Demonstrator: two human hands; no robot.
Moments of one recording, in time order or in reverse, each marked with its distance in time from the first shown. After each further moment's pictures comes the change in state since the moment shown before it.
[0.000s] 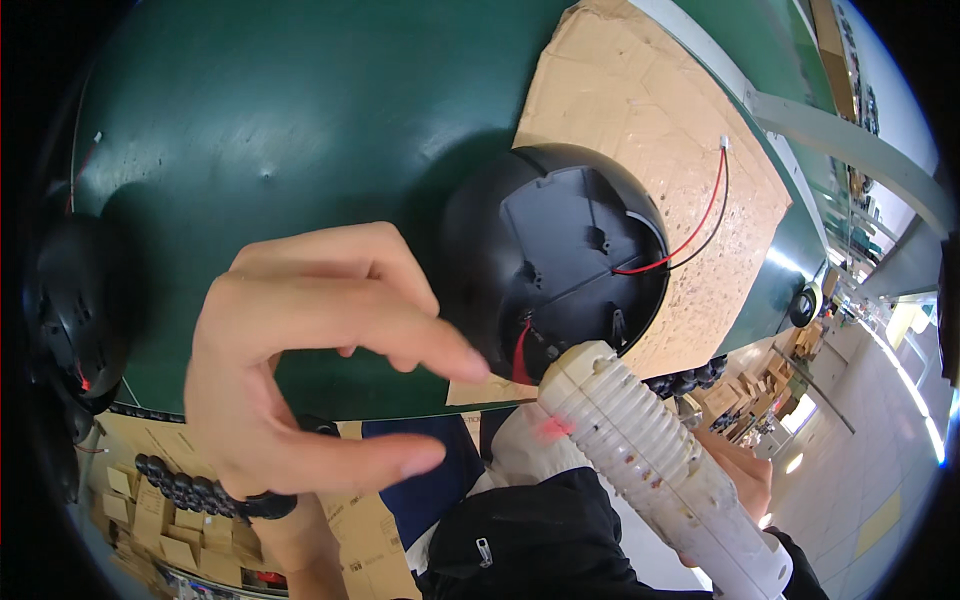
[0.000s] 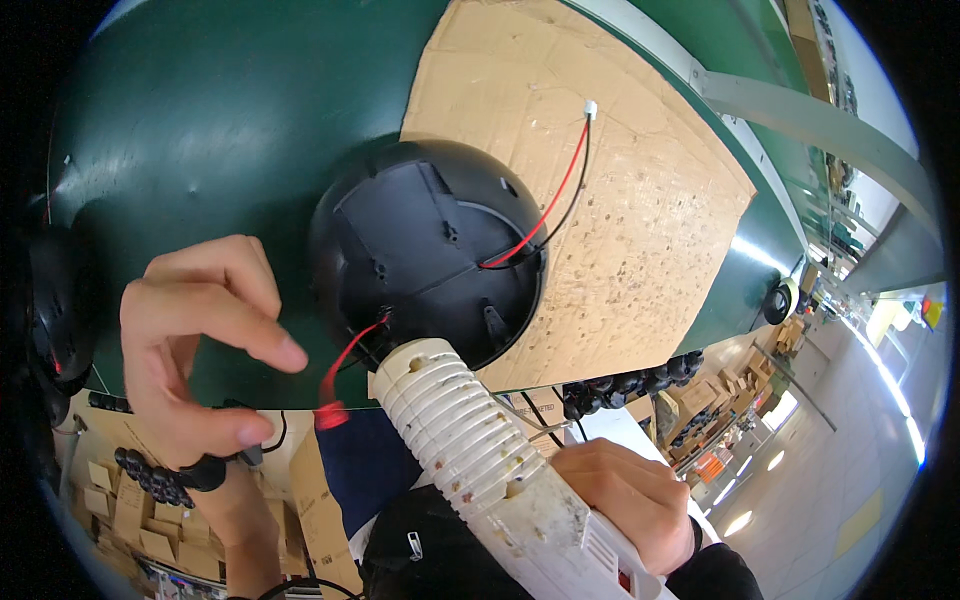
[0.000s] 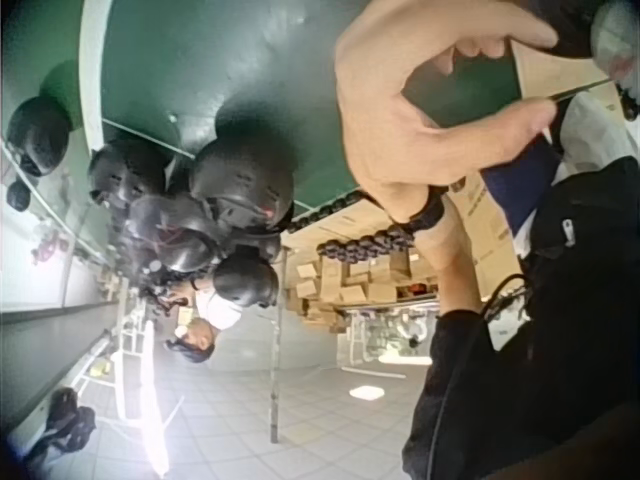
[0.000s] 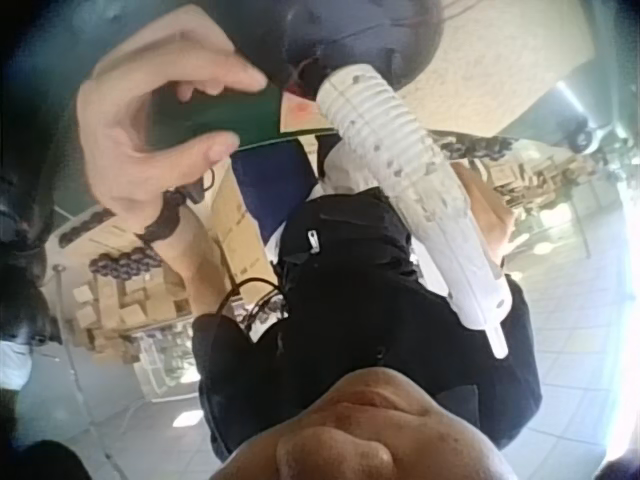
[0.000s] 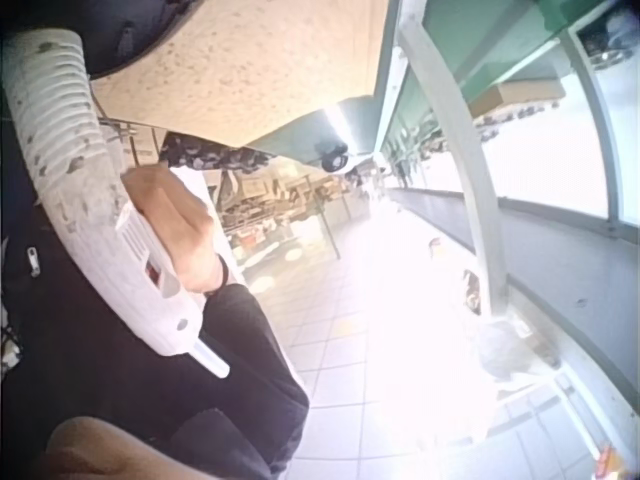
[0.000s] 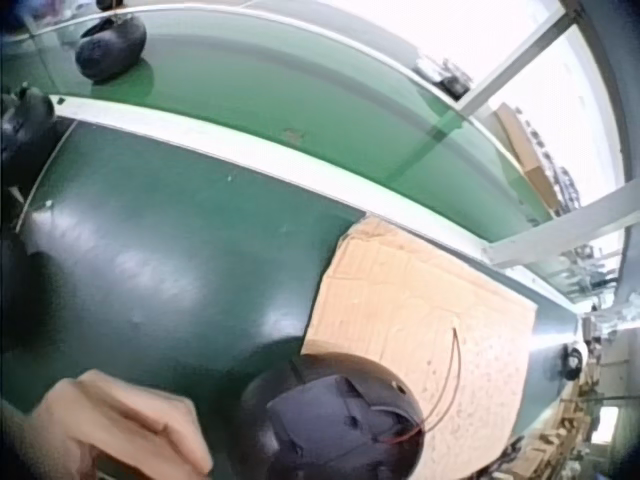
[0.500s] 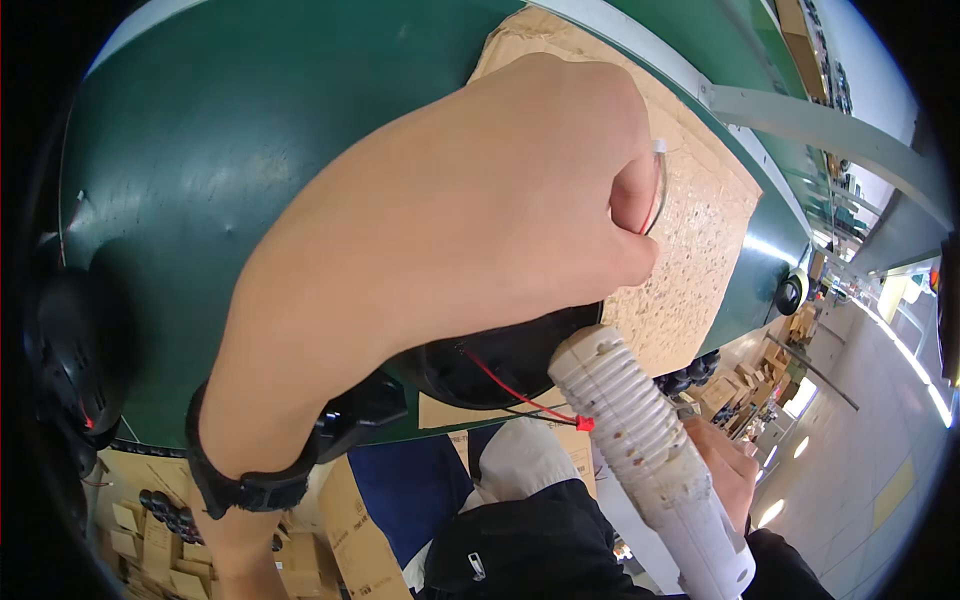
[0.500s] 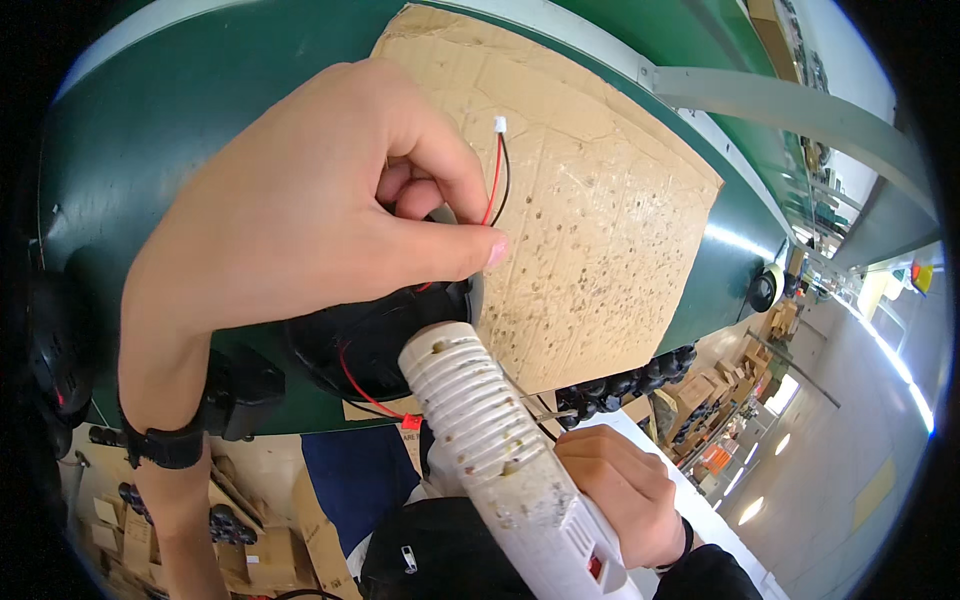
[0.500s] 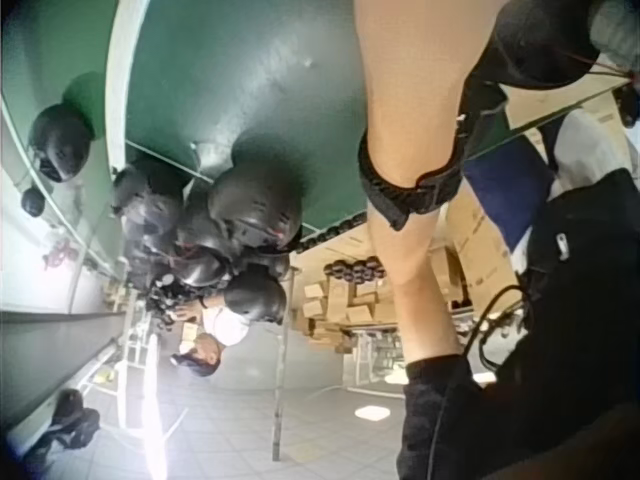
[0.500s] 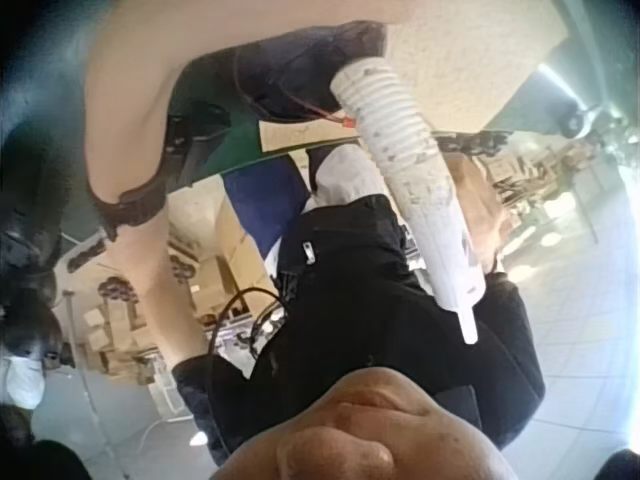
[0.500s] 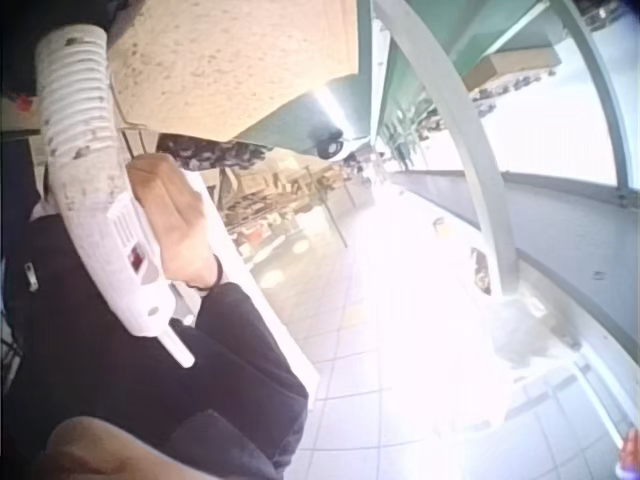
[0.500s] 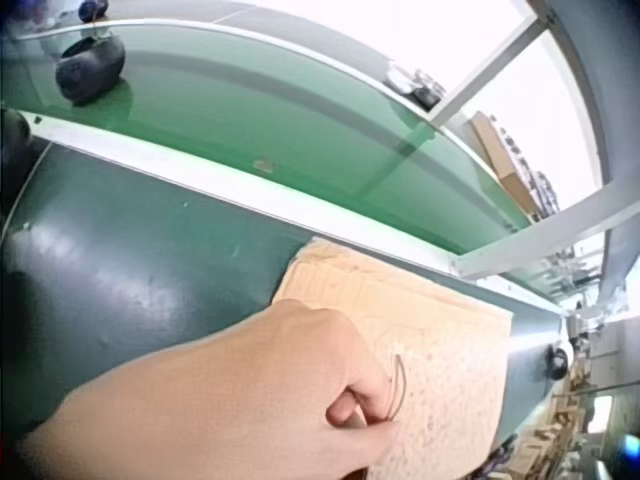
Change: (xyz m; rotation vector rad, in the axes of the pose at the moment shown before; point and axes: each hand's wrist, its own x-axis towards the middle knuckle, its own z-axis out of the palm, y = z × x) left_hand 0.128 0.018 0.055 0.420 -0.297 -0.229; right_hand -0.024 0.013 -0.005 -0.161 0.176 0.026
